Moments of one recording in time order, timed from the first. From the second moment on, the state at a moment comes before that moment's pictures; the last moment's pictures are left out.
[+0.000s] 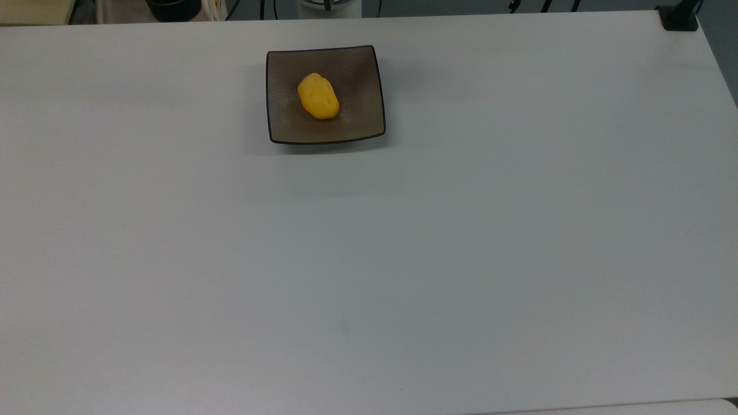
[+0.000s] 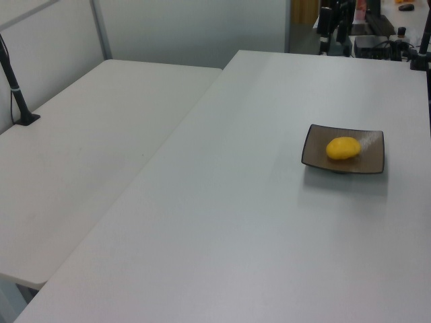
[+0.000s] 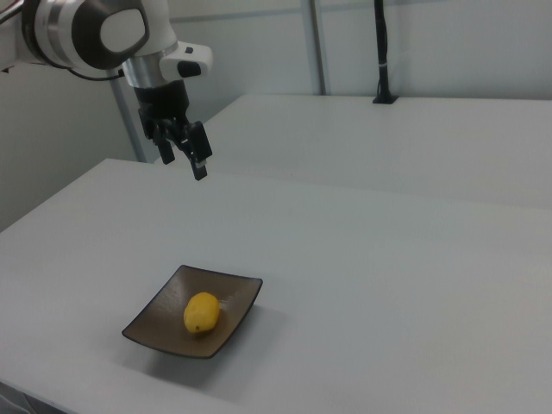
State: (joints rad) arm 0.17 -0.08 -0.11 -1.68 0.04 1.66 0.23
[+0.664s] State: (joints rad) arm 0.12 -0.07 -0.06 -1.68 0.04 1.71 -0.05
